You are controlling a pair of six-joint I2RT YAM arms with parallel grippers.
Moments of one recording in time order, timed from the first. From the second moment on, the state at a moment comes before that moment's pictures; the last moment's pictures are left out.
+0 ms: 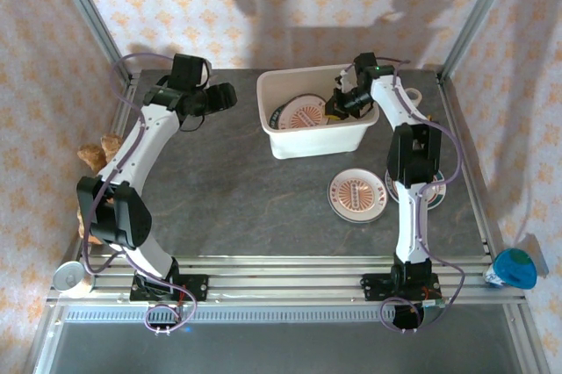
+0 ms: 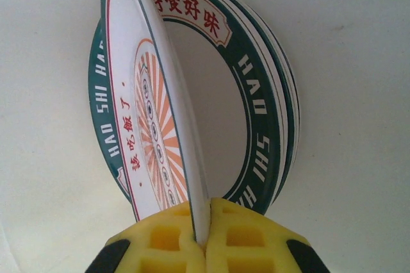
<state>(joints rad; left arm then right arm) -0.16 1.64 1.56 -0.72 0.11 -0.45 0.15 2.31 2.12 -1.09 -0.66 0.22</state>
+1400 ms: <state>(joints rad) -0.16 1.66 1.43 -0.67 0.18 -0.47 0.20 2.22 2.14 -1.11 -0.32 0.25</state>
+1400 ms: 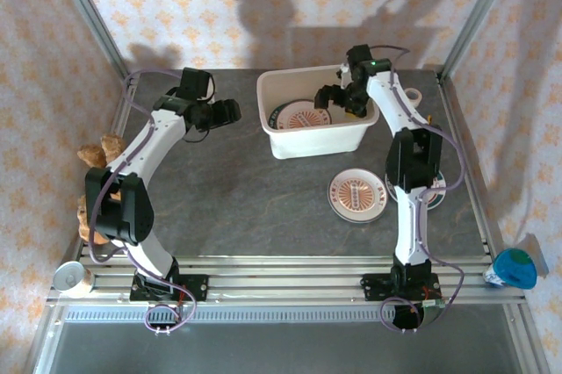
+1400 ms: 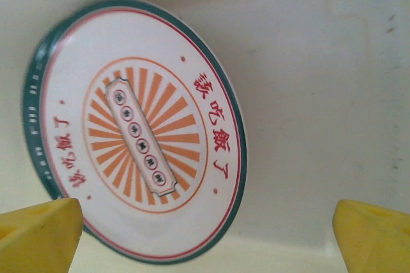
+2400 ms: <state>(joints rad) -0.74 1.78 1.23 -0.42 0.38 -0.54 0.15 1.18 1.33 -0.86 -0.14 0.35</state>
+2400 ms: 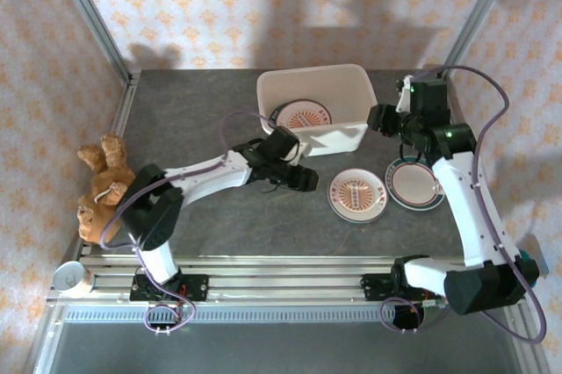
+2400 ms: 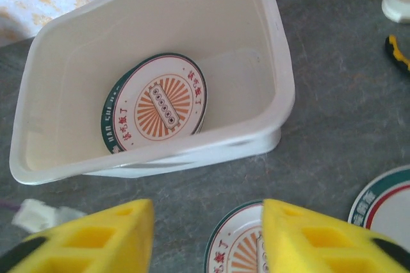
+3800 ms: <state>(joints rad) -0.82 2.16 1.54 -0.37 0.37 -0.63 0.15 1.01 1.18 -0.86 -0.12 0.38</state>
